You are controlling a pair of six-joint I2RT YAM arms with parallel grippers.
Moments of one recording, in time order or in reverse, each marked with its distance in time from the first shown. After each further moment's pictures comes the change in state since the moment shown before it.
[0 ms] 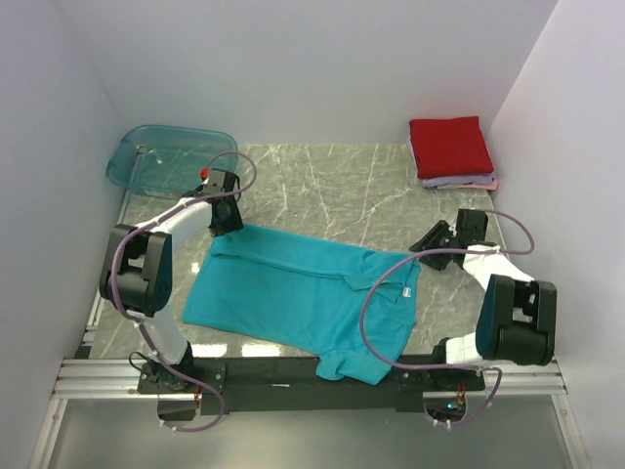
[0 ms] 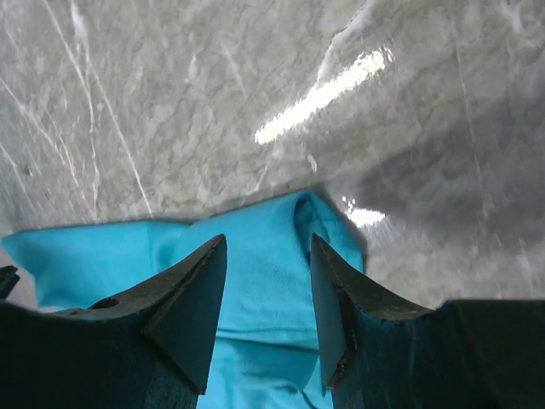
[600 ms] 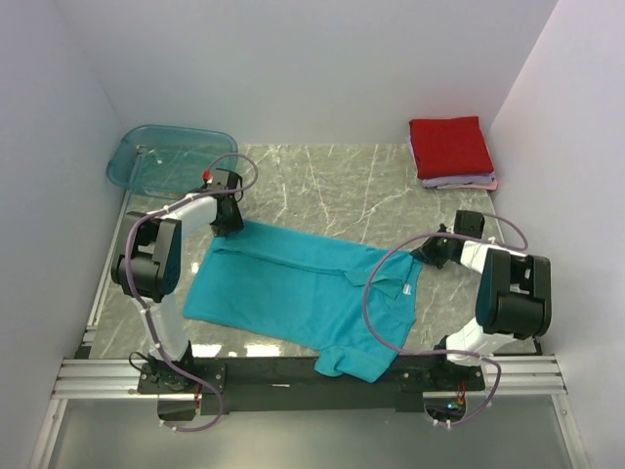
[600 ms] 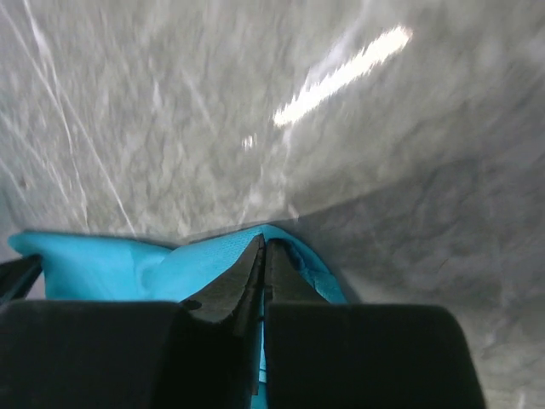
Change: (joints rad) left arm 0.018 0.121 0.047 0.018 -0.016 -0.006; right arm -0.030 0.188 -0.016 0.168 -0.079 0.026
